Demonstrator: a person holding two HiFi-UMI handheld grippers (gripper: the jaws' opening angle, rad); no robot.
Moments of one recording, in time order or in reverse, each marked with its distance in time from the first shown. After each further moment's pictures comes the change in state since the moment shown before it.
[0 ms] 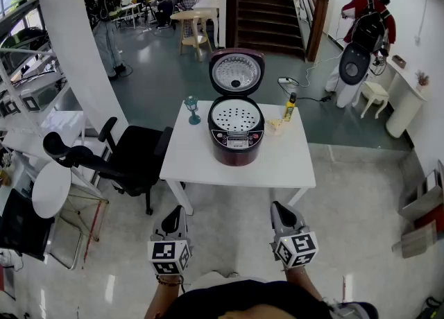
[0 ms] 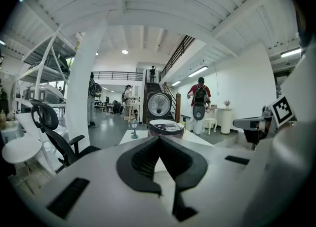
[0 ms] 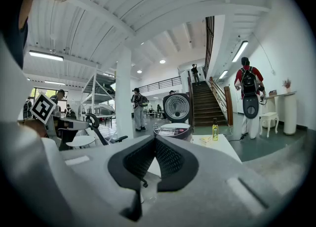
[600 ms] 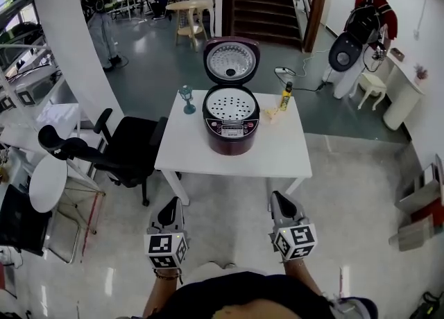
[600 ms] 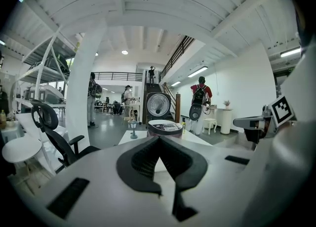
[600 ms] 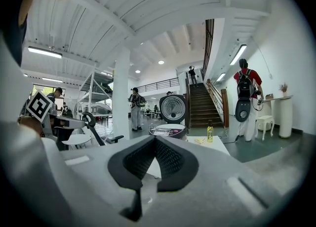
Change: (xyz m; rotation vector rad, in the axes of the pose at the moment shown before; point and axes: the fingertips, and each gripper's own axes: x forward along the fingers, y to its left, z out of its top) left arm -0.001 -0.008 0.001 0.003 -0.012 0.003; right arm -0.007 -0.013 0.003 -0.019 -0.016 -0.038
